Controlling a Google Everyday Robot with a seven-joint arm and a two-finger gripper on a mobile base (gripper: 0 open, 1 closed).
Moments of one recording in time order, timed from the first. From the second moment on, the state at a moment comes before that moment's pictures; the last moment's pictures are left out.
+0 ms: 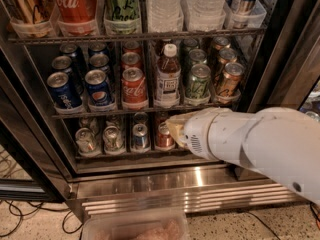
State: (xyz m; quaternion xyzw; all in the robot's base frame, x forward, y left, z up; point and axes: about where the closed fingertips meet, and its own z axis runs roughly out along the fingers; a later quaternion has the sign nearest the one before) arm 0.469 -0.040 0.858 -0.27 0.84 0.15 0.45
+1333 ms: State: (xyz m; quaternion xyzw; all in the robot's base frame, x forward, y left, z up) arm 0.496 -0.018 0.828 -0.22 0.79 0.14 0.55
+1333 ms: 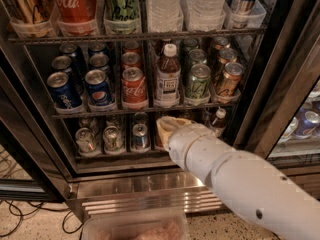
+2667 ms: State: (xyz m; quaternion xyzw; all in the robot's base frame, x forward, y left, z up) arm 0.483 0.007 0.820 -0.13 0.74 0.18 0.64
